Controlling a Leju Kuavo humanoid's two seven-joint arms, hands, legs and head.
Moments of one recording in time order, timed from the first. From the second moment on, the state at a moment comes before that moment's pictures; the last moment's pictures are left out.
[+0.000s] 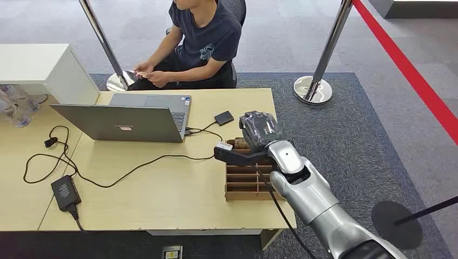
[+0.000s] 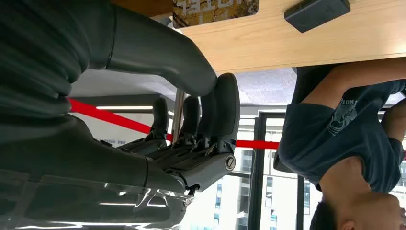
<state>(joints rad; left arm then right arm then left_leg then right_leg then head) -0.02 -0.07 0.19 -0.18 -0.13 0.01 -0.19 -0.56 -0.06 0.62 -1.07 1.24 -0.21 0.07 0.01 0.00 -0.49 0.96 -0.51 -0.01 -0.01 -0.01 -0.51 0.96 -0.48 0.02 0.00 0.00</state>
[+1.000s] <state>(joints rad) -0.02 -0.07 0.19 -0.18 -0.14 0.01 -0.18 -0.52 -0.08 0.60 -1.11 1.25 -0.19 0.09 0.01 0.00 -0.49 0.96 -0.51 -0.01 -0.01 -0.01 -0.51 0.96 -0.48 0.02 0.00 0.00</state>
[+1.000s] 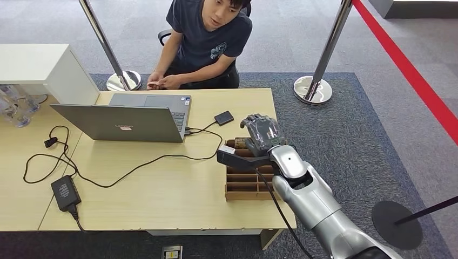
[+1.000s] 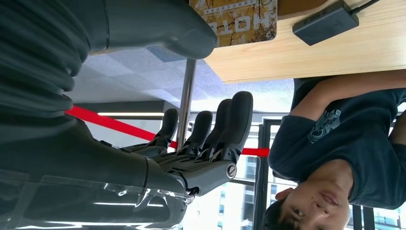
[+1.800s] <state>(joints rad) -0.02 -0.07 0.19 -0.18 -0.14 0.01 -0.18 -0.52 -0.07 0.60 -1.06 1.24 -0.17 0.08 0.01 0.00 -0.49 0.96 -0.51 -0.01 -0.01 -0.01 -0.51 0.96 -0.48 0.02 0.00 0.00</state>
